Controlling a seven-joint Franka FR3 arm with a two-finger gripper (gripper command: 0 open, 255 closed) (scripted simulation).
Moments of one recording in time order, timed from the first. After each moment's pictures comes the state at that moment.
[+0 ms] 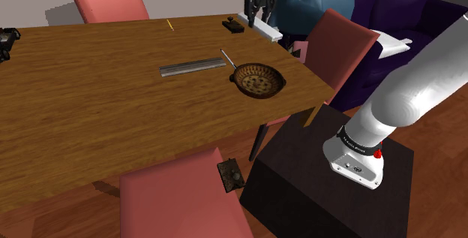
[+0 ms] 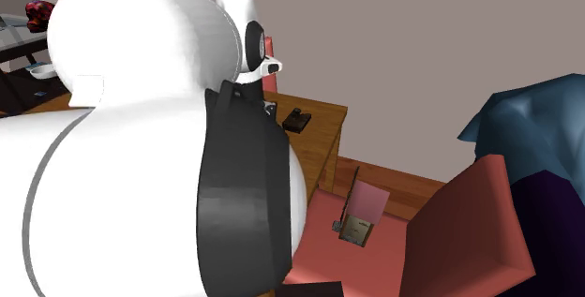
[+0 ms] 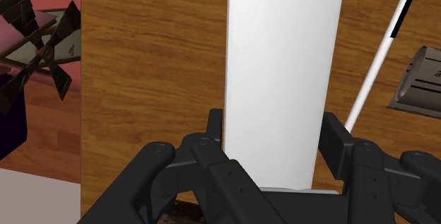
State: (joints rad) arm -0.11 -0.16 0.07 -2.06 -0.01 1.90 0.21
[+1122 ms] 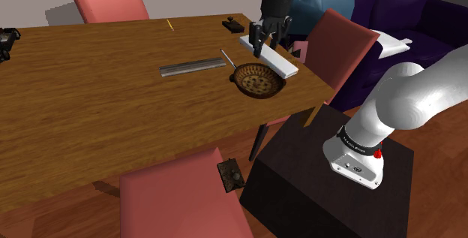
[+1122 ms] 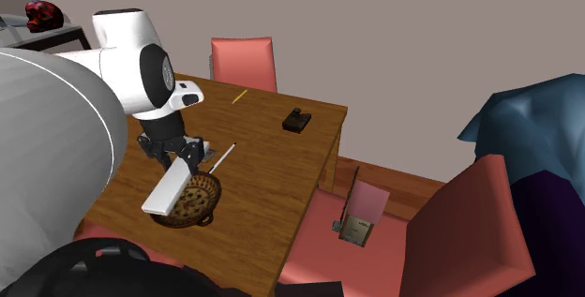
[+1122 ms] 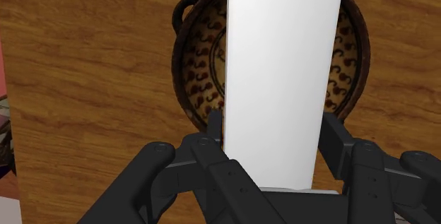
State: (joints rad) arm 0.05 -0.52 0.27 -2.37 0.12 1.86 0.50
